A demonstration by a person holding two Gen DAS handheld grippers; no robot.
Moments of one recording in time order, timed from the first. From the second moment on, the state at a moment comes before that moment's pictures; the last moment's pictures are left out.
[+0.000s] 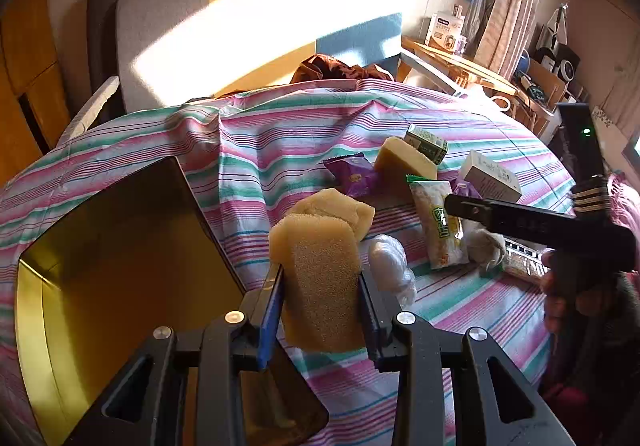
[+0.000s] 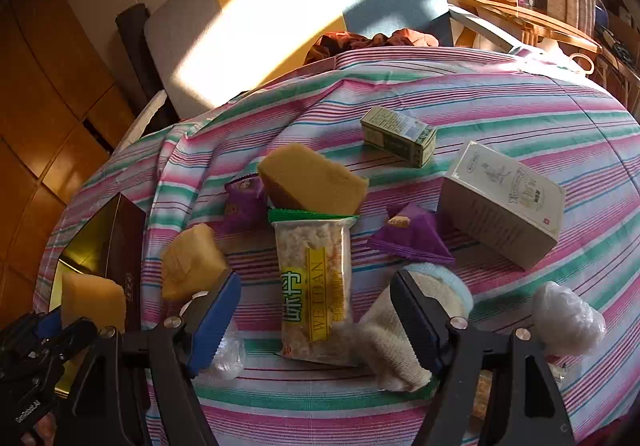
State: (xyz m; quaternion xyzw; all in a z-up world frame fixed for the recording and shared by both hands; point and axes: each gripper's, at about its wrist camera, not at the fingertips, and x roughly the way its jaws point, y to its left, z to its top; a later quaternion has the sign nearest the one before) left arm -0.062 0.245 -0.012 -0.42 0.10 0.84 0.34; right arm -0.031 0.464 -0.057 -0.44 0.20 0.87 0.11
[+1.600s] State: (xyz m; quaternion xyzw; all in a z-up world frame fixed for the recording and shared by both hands) left arm -0.163 0.006 -0.020 -0.43 -0.02 0.90 0.07; right arm -0.035 0.398 -0.034 -0.41 0.09 0.91 0.03
